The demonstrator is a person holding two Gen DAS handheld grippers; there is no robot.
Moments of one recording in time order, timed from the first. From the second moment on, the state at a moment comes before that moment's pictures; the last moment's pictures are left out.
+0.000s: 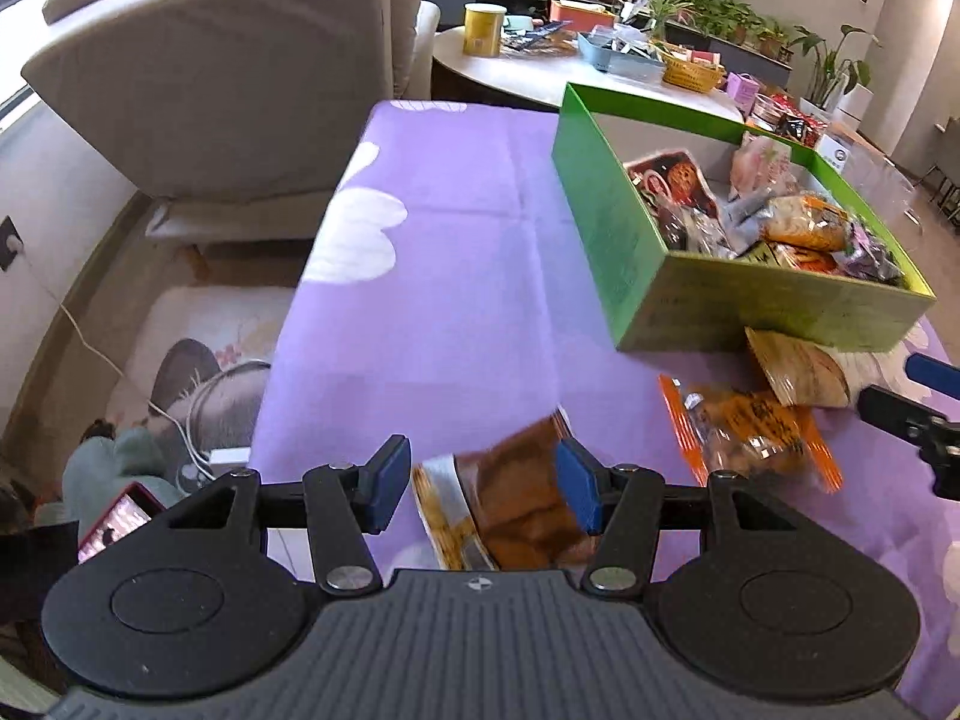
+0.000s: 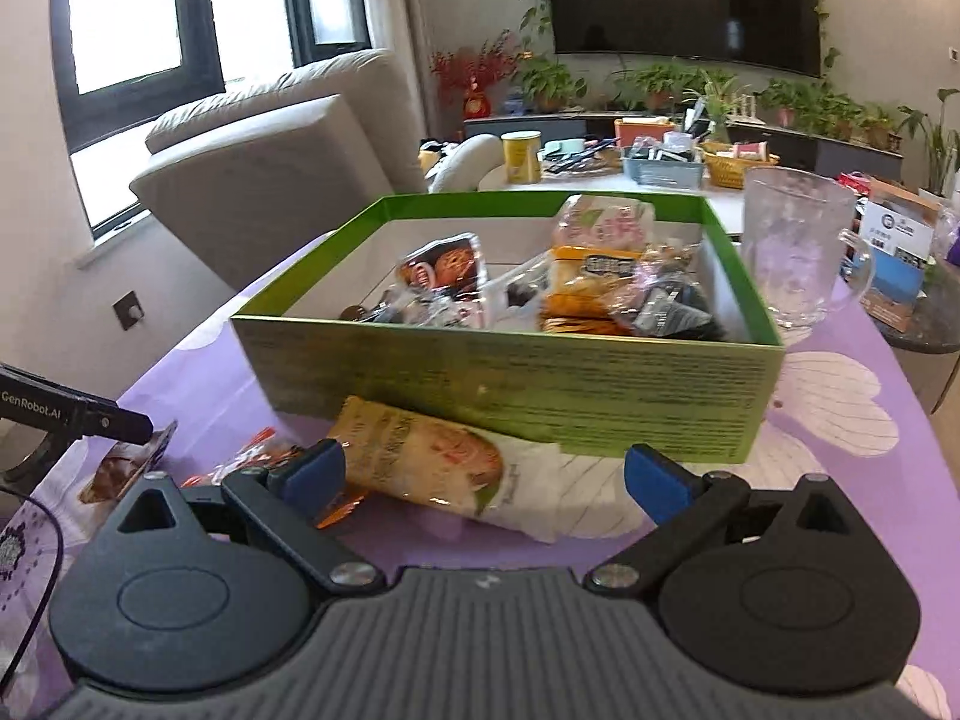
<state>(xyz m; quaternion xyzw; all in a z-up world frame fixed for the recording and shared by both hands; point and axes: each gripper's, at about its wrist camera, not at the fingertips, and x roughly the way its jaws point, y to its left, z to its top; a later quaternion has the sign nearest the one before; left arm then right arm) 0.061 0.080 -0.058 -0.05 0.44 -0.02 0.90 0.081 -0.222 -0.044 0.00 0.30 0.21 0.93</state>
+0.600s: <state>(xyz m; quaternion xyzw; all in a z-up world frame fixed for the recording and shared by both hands) 0.038 0.025 -0.062 -0.01 0.44 -0.13 0.89 0.088 -0.234 -0.056 0.05 0.28 0.09 0.96</state>
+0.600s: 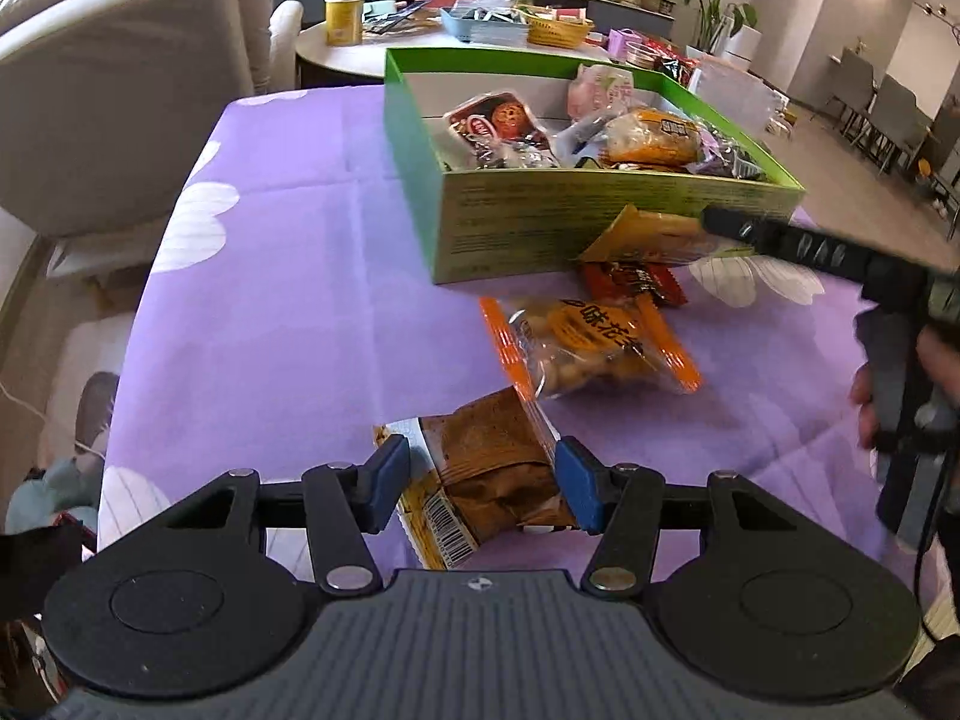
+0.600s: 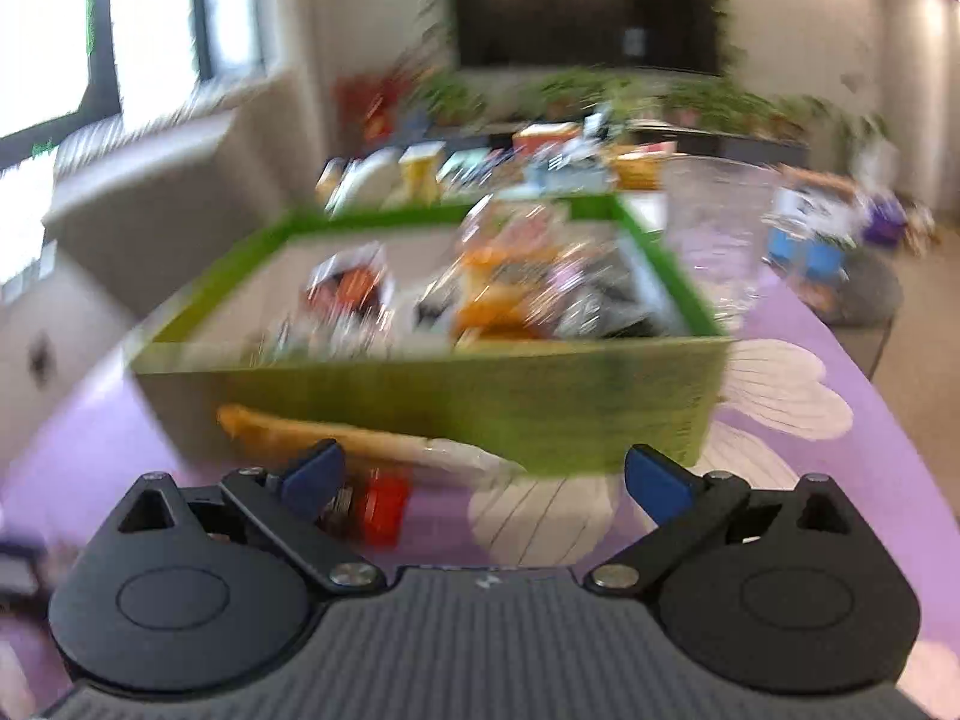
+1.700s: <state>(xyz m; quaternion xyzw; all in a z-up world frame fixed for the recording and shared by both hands) 0.040 0.029 -0.065 -0.01 0.44 -0.13 0.89 0.105 -0.237 -0.065 -0.01 0.41 0.11 0.90</state>
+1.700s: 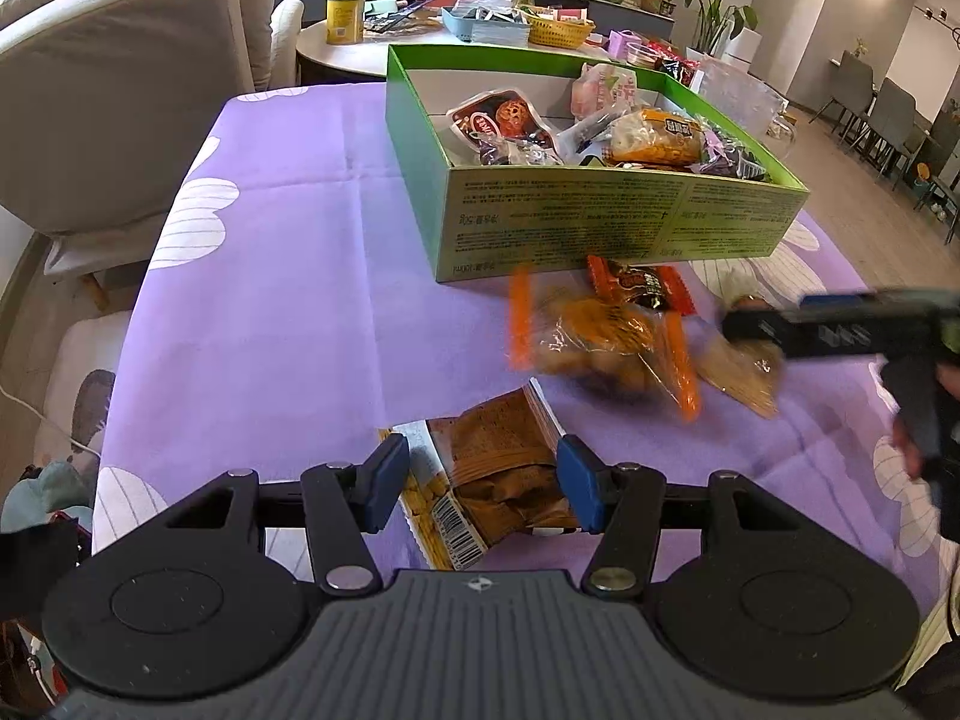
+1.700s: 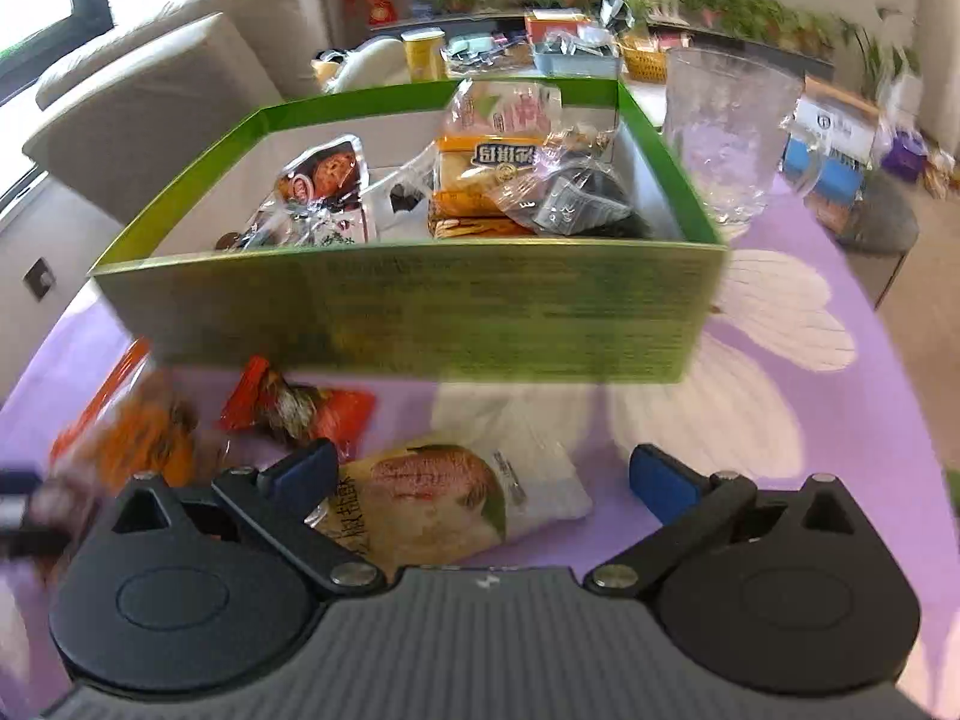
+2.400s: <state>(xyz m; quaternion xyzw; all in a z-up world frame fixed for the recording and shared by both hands) 0.028 0.023 -0.062 0.02 0.44 -0.12 0.89 0.080 -0.212 -0.072 -0.03 0.39 0.07 0.92</state>
